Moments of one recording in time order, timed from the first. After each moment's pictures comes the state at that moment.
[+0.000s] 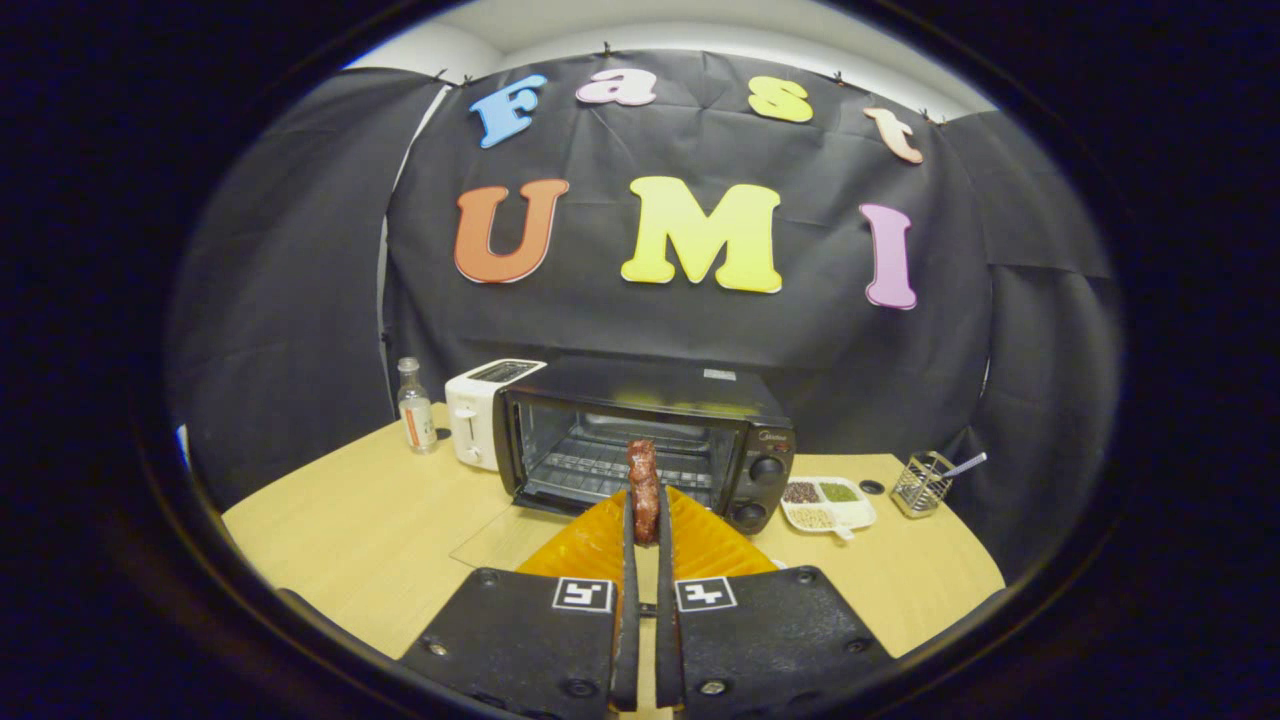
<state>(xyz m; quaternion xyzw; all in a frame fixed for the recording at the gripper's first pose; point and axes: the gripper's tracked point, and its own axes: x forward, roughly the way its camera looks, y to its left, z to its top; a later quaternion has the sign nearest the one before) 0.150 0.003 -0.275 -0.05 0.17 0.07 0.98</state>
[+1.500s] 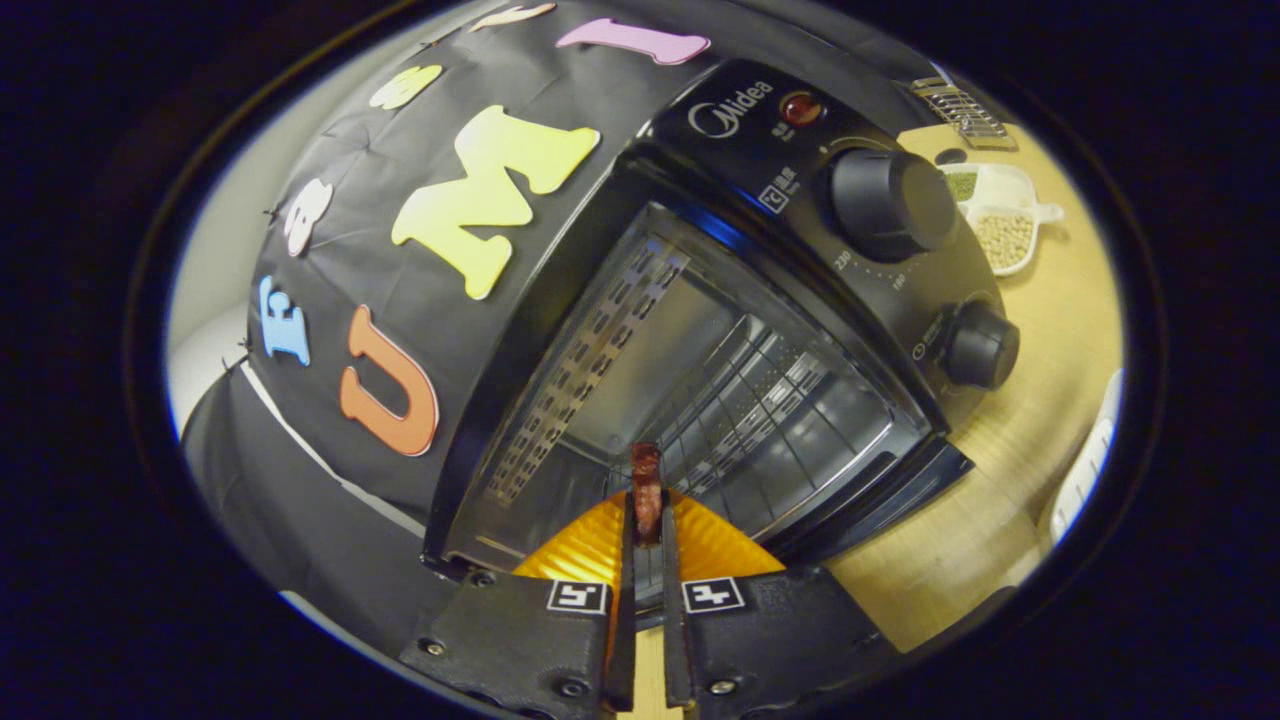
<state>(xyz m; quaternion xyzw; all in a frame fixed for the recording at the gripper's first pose) 0.344 0.029 -0.393 0.43 0.23 0.07 0.87</state>
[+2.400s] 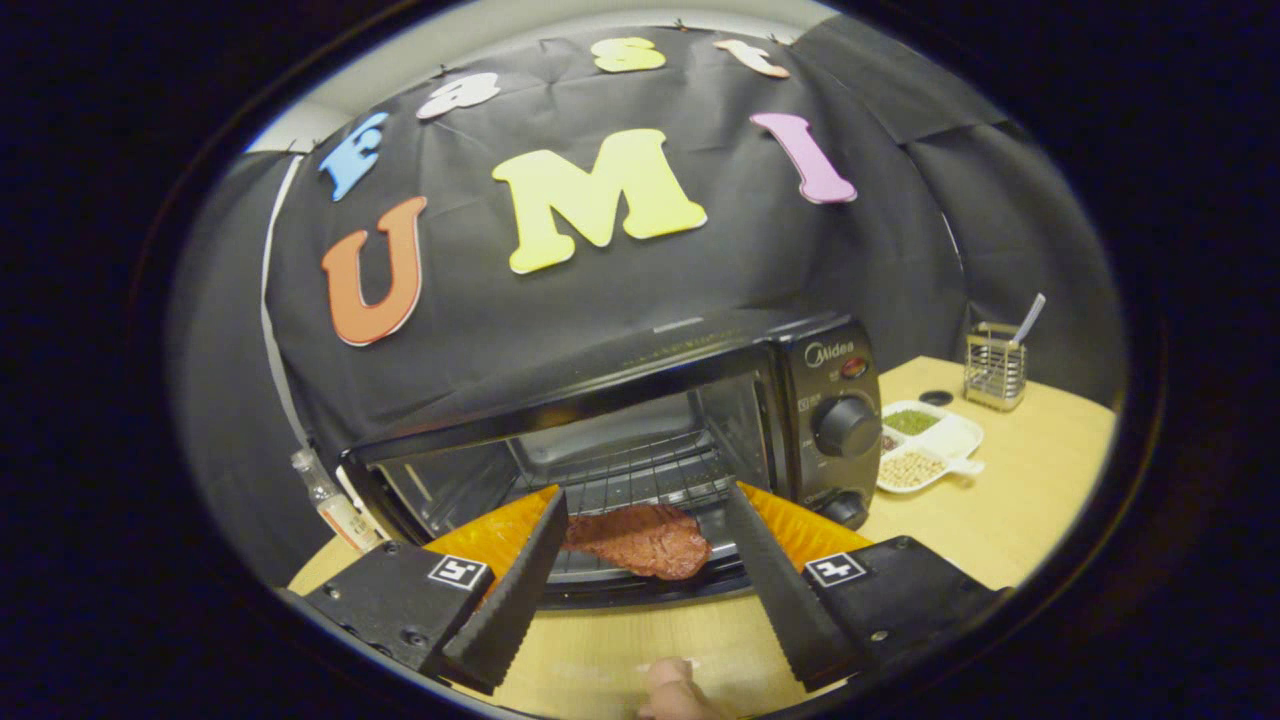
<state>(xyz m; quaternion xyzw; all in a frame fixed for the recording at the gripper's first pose) 0.293 -0.006 -0.355 0.11 0.14 -0.01 0.98</state>
